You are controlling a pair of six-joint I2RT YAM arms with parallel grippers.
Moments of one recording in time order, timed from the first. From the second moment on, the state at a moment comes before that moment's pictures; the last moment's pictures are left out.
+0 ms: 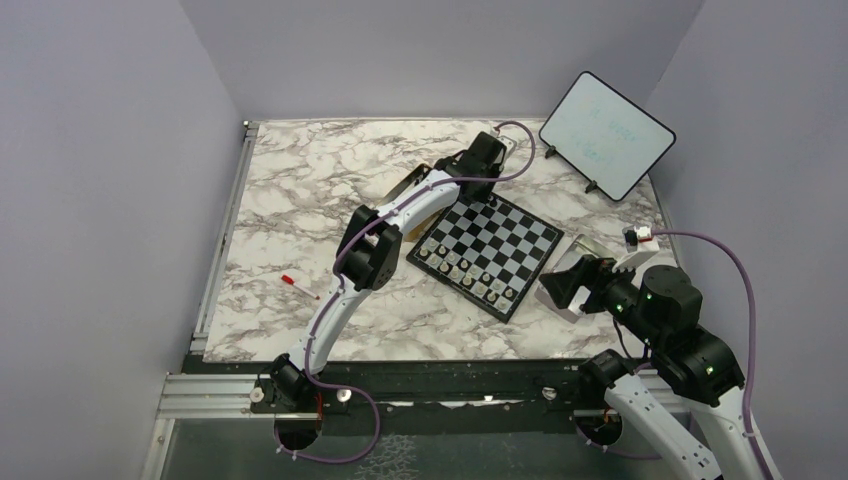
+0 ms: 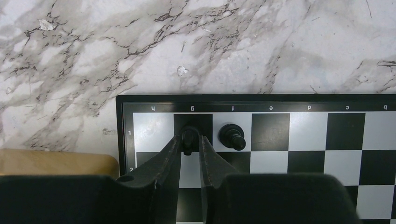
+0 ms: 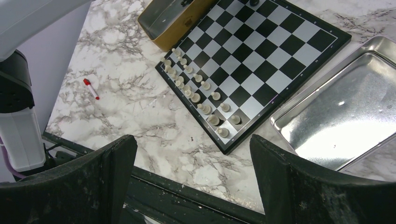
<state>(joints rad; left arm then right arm) -0.71 2.53 2.32 -0.56 -0.05 -0.08 0.48 0.37 0.83 -0.81 0.01 0.49</state>
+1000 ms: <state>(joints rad) -0.71 2.36 2.23 -0.56 -0.06 -0.10 0.48 0.37 0.83 -0.81 0.01 0.49</state>
